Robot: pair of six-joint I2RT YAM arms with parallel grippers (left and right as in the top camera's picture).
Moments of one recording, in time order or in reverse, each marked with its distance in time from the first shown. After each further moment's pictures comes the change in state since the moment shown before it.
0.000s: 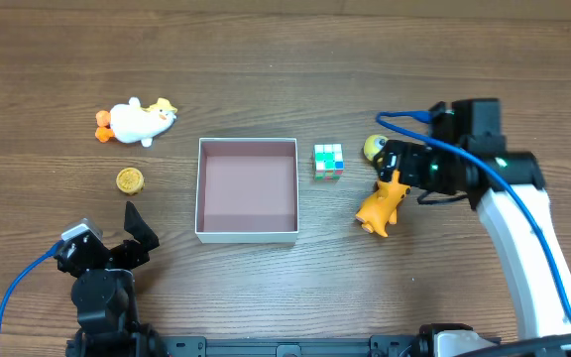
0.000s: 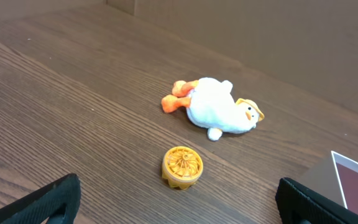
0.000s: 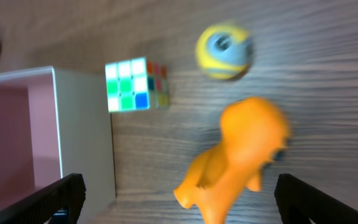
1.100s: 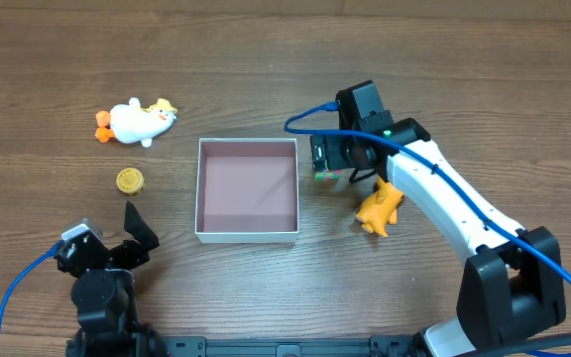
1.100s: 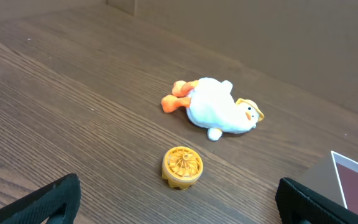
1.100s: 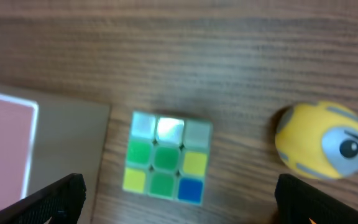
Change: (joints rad) left arm 0.000 0.000 0.000 0.000 0.000 0.000; right arm 0.354 0.325 0.109 0.254 0.336 0.040
